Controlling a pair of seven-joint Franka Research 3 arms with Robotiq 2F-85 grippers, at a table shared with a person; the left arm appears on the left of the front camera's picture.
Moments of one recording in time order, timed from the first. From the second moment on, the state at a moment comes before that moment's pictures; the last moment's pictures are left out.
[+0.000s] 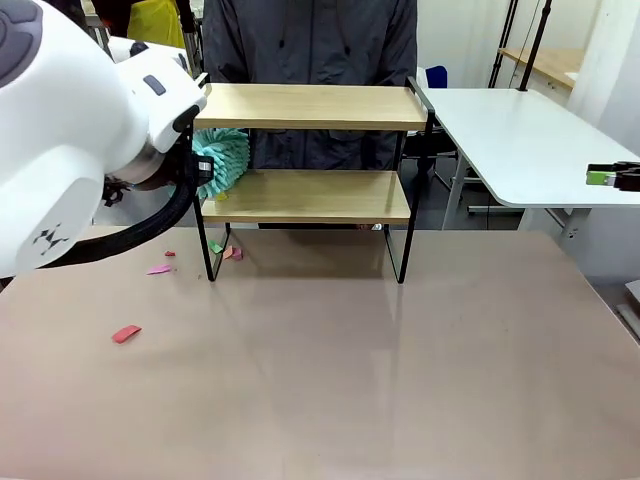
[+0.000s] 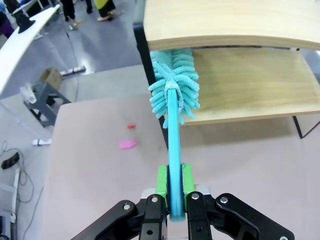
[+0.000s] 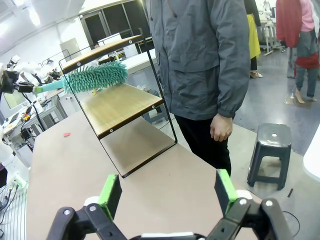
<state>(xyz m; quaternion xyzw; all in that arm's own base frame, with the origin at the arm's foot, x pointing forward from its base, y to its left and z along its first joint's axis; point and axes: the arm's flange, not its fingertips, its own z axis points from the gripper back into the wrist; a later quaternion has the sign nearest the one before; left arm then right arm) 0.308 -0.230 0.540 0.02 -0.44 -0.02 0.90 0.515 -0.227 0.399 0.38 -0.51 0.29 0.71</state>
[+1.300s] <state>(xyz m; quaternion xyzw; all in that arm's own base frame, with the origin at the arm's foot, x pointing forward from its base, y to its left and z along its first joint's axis) 0.250 -0.253 0.545 0.05 -0.39 -0.05 0.92 0.515 -0.227 0.399 0.38 -0.51 0.29 0.71</state>
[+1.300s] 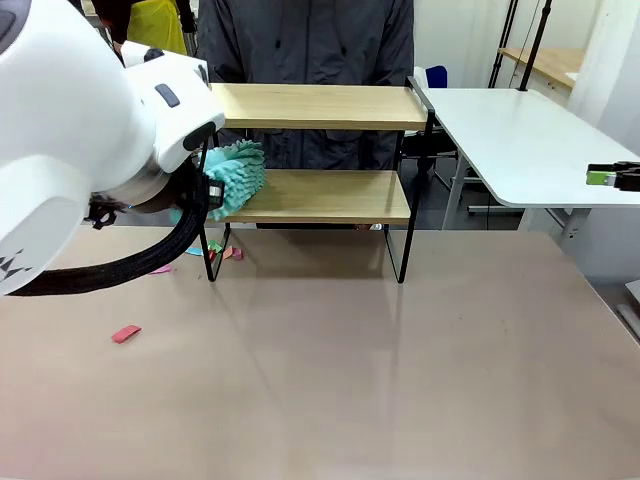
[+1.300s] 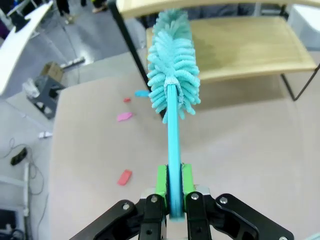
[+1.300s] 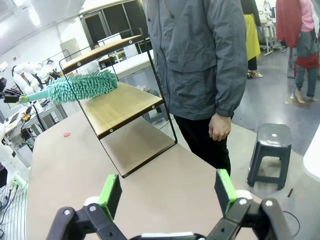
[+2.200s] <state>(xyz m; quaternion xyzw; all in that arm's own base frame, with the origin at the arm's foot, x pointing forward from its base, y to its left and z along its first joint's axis) 0.212 -0.247 0.596 0.01 -0.45 -0.09 0.89 0.515 -0.227 0.399 0.38 -0.51 0.29 0.71</state>
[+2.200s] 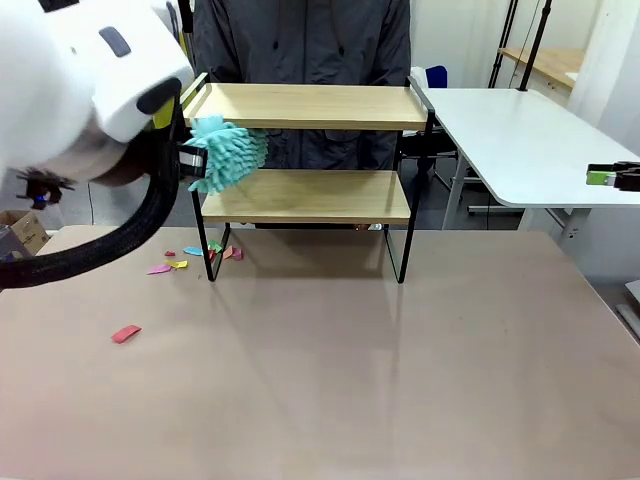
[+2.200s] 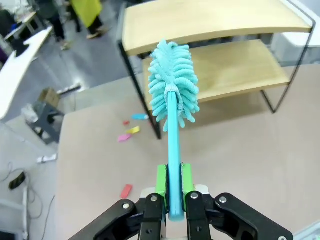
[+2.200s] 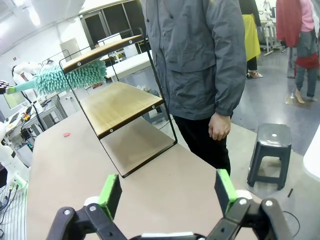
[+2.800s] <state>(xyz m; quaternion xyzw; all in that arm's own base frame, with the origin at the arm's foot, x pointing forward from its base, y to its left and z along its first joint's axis) 0.218 -0.179 0.625 -0.14 -0.36 -0.30 0.87 0.515 -0.226 0.399 0.38 -0.51 0.29 0.71</state>
